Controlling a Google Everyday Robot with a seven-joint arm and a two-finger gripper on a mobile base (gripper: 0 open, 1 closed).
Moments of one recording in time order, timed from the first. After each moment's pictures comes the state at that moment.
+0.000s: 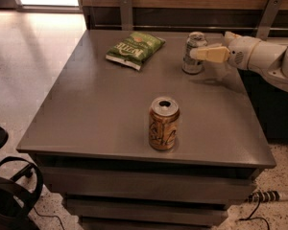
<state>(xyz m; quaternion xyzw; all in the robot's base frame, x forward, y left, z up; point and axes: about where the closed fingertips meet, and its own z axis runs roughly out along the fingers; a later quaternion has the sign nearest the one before) 0.732 -0.218 0.899 -0.25 0.70 0.26 0.61</state>
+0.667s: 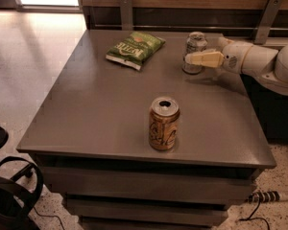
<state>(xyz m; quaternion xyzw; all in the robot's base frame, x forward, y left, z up) 0.734 -0.207 0.878 -0.26 0.71 0.27 0.60</state>
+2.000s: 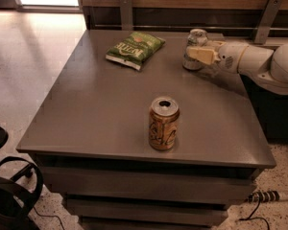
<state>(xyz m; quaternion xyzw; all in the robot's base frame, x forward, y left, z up) 0.737 -0.195 0.877 -0.26 0.71 0.28 0.60</state>
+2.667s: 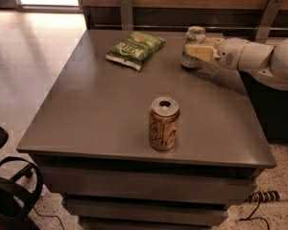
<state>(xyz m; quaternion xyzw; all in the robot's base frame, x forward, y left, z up) 0.738 -0.189 0.885 -0.28 0.70 0.29 0.59</state>
